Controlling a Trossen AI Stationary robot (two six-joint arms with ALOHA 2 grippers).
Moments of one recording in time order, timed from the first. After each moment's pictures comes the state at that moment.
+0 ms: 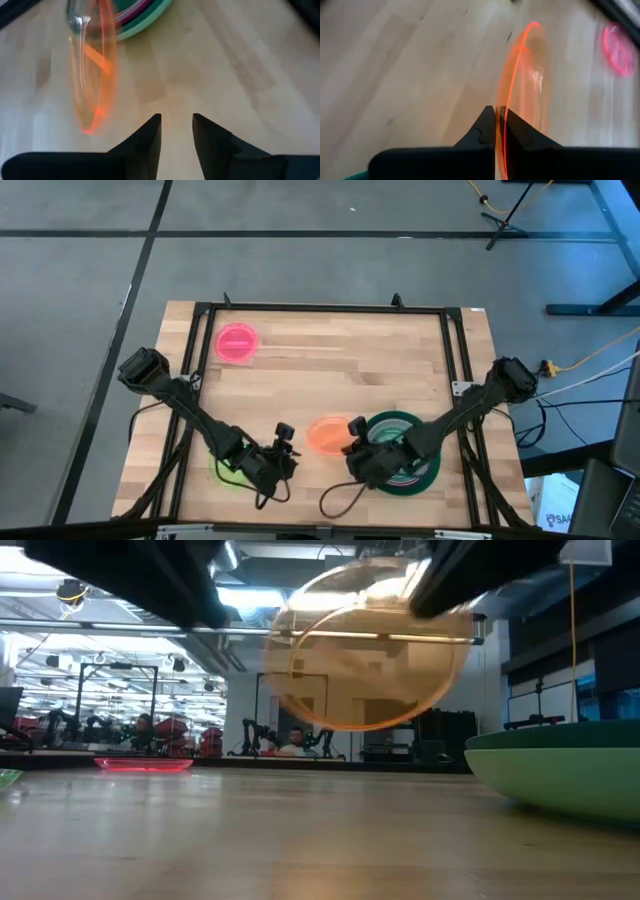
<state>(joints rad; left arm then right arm) -0.63 1.70 1.12 -0.37 -0.51 -0.08 0.60 1.73 1.25 -0.47 0.47 -0.09</state>
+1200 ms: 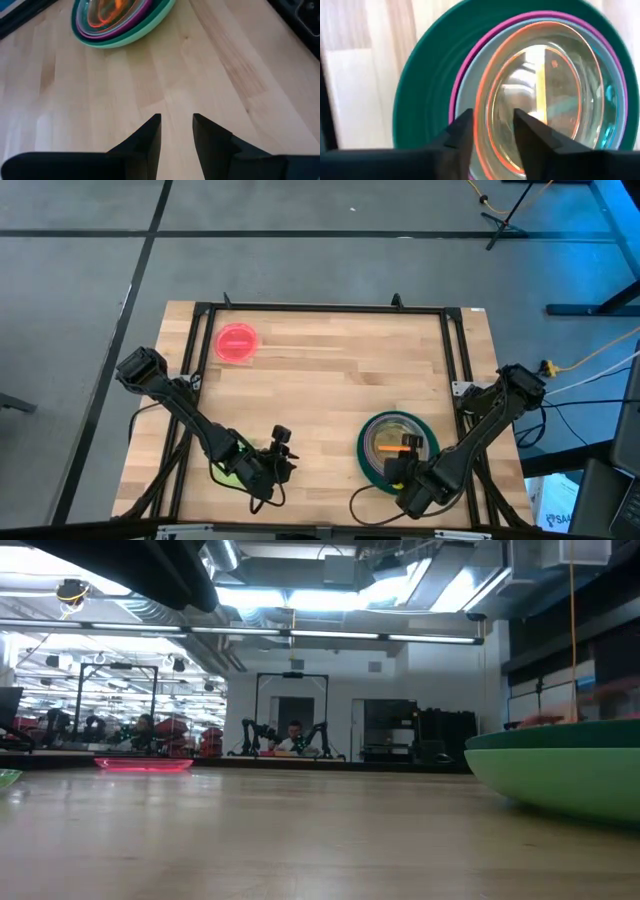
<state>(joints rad) -0.66 1.69 1.12 -0.36 -0.55 -0.11 0.83 1.73 1.29 -1.04 0.29 0.91</state>
